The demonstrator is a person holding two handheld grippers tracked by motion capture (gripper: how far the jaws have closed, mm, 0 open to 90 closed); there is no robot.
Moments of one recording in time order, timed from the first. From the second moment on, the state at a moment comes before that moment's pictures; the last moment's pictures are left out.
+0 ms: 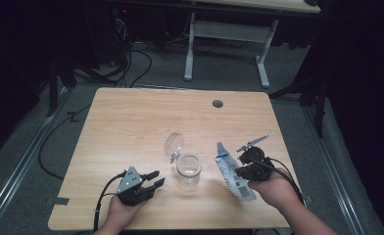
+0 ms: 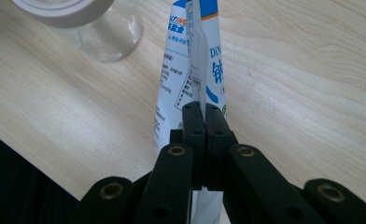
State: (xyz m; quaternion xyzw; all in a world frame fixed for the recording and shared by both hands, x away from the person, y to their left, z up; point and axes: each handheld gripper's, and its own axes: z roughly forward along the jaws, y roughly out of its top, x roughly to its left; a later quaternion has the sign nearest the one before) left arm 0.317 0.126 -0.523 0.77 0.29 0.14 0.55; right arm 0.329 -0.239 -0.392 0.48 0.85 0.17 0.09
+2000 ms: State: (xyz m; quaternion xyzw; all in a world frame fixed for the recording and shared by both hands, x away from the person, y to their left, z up) left arm 0.290 0.079 -0.522 0.79 0.22 0.12 0.55; right arm 0.336 -0.198 -0.360 0.47 0.88 0.10 0.05
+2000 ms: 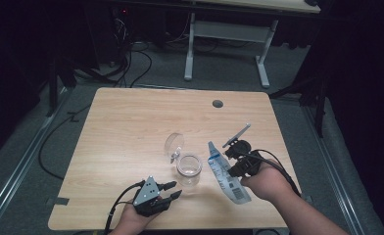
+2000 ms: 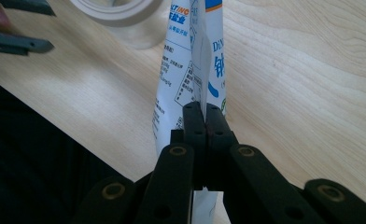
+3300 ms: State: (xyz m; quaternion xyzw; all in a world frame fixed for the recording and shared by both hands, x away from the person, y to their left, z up) left arm 0.273 0.007 -0.522 0.81 0.15 0.08 0.57; right arm 0.325 -0.160 -0.347 0.45 0.88 0.11 0.04
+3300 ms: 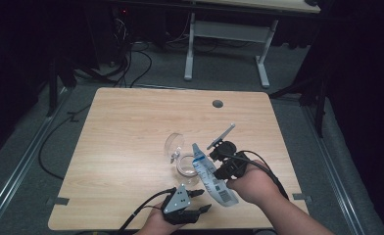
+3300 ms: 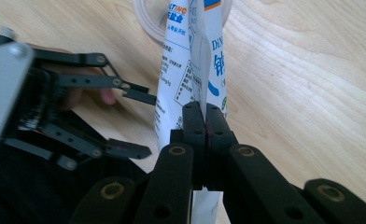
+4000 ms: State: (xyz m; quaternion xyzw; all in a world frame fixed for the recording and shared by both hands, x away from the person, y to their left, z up) left arm 0.268 -0.020 -0.523 0.81 0.16 0.09 0.56; right arm 0.319 -0.147 -0.343 0.44 0.89 0.13 0.03
